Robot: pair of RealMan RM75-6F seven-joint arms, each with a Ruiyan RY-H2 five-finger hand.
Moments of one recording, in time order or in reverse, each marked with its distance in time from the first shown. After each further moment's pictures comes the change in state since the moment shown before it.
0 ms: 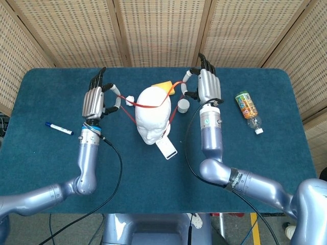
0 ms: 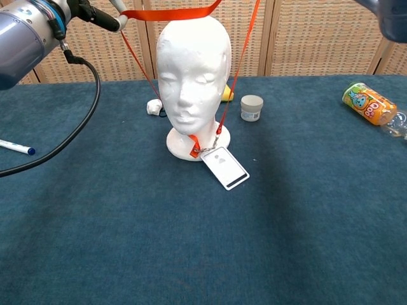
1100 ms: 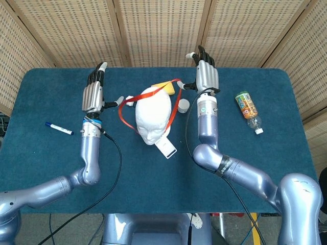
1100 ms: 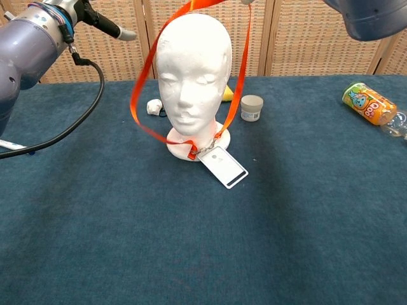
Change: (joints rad) left arm -0.069 -0.056 0.002 0.197 -0.016 -0.029 -0.051; right arm 0.109 -0.061 -0.025 0.290 0.016 -0.117 0.041
